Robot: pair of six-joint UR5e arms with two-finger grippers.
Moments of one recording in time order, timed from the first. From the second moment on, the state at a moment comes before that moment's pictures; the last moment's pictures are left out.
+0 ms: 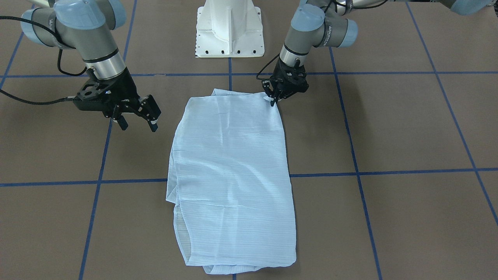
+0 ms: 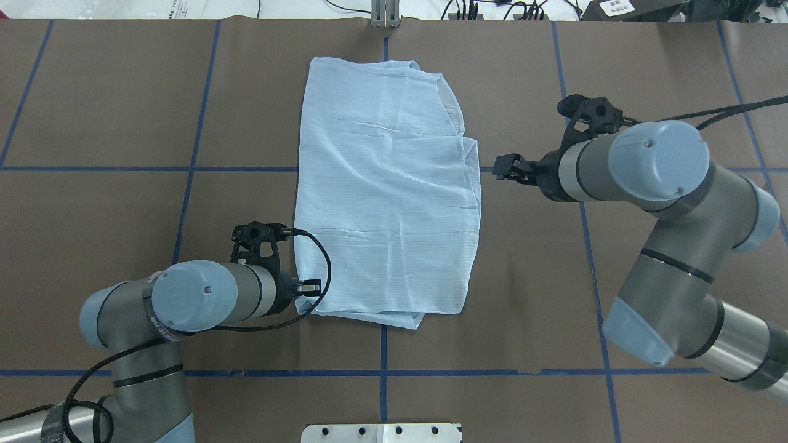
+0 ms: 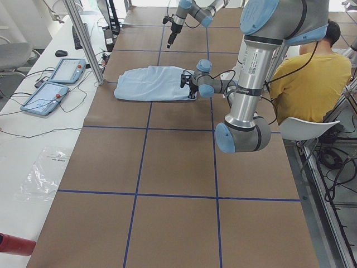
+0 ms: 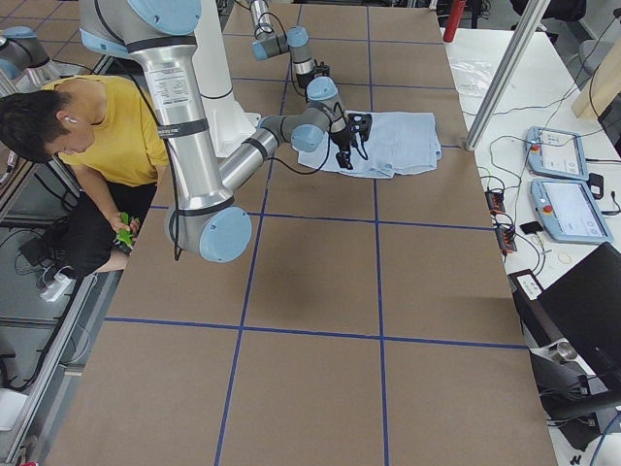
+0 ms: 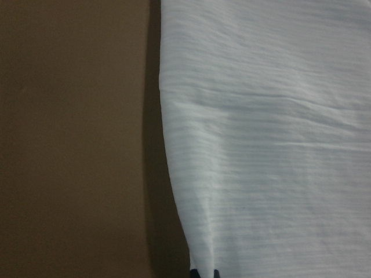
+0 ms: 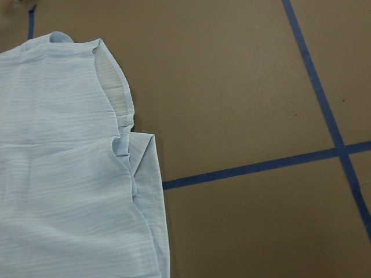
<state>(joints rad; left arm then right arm) -0.34 -1.93 -1.81 -2.01 -1.61 -1.37 0.63 -1.26 1.94 -1.27 1.70 1.49</state>
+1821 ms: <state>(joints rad) -0.34 -1.93 -1.83 -2.01 -1.59 -1.38 0.22 -0.92 1.71 -1.59 1.46 2.40</state>
